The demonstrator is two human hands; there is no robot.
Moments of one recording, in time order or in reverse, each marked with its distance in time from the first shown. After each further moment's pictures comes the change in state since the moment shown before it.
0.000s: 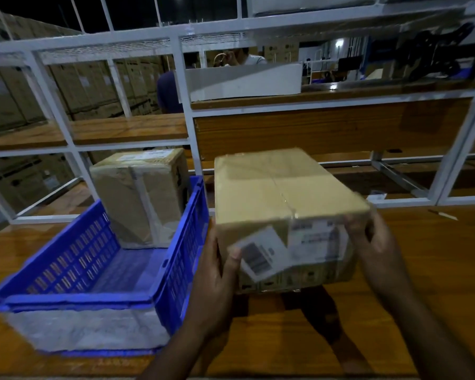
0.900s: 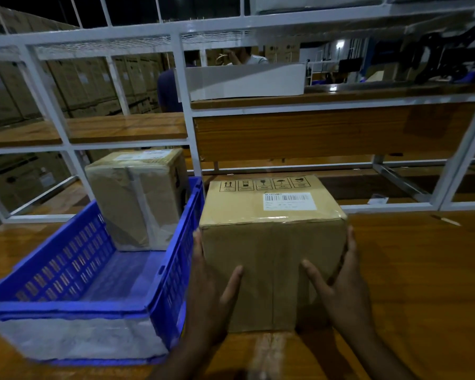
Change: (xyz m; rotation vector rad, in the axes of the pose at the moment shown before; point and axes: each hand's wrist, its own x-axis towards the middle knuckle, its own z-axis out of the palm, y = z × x) left_hand 0.017 -0.065 0.004 0.307 0.224 0.094; right_hand -0.013 0.069 0.041 -0.381 0.099 -0.071
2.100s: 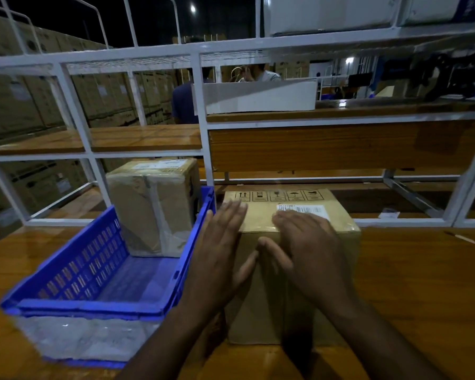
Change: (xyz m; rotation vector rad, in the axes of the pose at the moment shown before) left_hand 0.053 0.050 -0.037 0.403 -0.059 0.571; right_hand 0.030 -0.095 0.023 -0.565 -0.066 -0.635
